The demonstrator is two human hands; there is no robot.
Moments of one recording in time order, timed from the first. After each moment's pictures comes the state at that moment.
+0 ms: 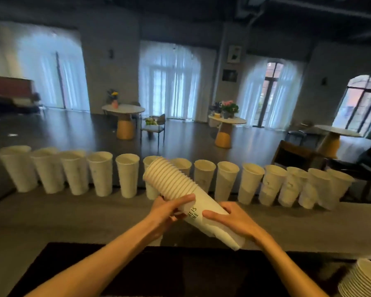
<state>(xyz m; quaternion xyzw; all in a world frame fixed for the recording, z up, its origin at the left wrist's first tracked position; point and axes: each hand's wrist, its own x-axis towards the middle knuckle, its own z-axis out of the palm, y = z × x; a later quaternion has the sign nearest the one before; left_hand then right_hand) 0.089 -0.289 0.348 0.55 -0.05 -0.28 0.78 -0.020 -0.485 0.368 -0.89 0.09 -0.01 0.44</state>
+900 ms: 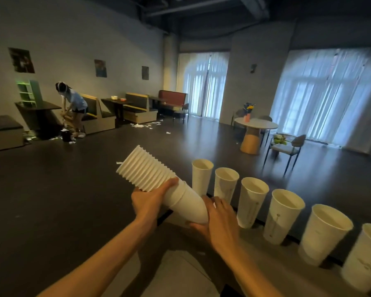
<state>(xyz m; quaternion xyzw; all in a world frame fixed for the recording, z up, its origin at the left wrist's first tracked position) 0.226 0.166 0.374 0.54 0.23 0.27 0.77 0.265 -0.014 0.324 -0.94 -0.20 -0.13 0.25</state>
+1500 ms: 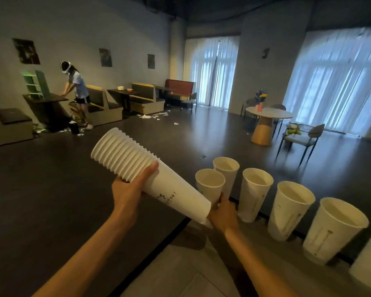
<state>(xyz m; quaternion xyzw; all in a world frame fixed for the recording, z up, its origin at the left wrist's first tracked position) 0.266 0.275 0.368 0.57 0.13 0.31 0.75 0.377 0.069 0.284 -0.91 -0.03 0.03 0.42</state>
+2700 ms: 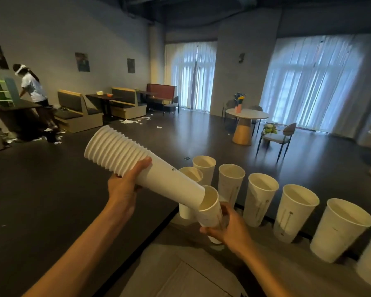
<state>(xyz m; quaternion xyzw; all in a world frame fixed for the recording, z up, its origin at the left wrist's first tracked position) 0.256 0.244 0.395 0.50 0.11 0.25 0.82 0.305 -0.019 0.286 -0.87 -0.11 0.00 0.48</state>
